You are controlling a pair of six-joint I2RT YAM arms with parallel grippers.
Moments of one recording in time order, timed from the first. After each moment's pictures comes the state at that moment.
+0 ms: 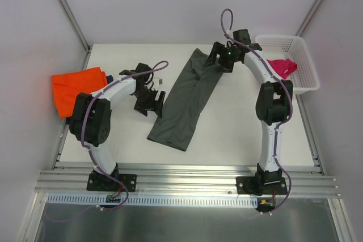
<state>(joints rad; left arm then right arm) -0.32 1.78 1.28 -0.86 0.33 -0.08 0.20 2.21 2.01 -0.69 -0.51 0.42</state>
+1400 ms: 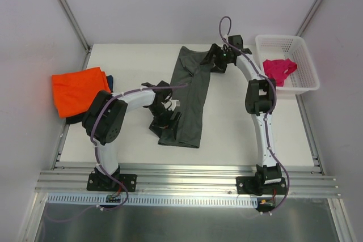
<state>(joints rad) -0.52 1.88 1.19 -0.88 0.51 -0.19 0.18 2.63 2.36 -0.60 -0.56 0.56</state>
